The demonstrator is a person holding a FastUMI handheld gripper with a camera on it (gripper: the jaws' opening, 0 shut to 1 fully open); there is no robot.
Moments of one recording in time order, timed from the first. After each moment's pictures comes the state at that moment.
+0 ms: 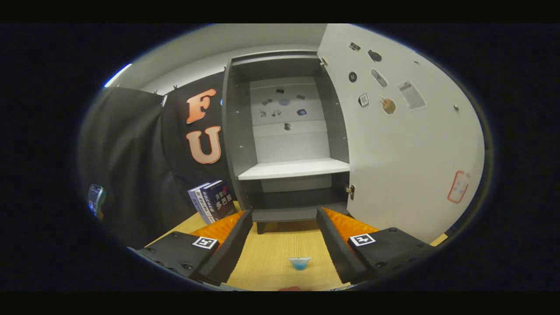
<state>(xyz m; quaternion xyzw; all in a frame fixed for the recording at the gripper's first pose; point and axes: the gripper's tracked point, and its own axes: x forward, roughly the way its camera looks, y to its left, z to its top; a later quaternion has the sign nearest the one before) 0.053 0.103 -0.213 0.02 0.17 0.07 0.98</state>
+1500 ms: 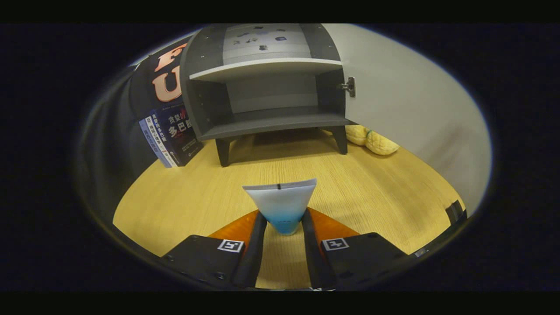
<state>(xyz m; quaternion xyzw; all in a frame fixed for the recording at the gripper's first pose) 0.047 0.066 -0.434 0.02 0.37 0.02 0.93</state>
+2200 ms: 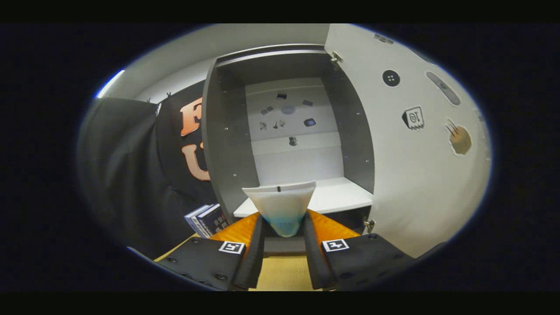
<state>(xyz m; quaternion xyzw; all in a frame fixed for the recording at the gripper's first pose) 0.210 0.131 -0.090 0.05 0.12 0.10 0.99</state>
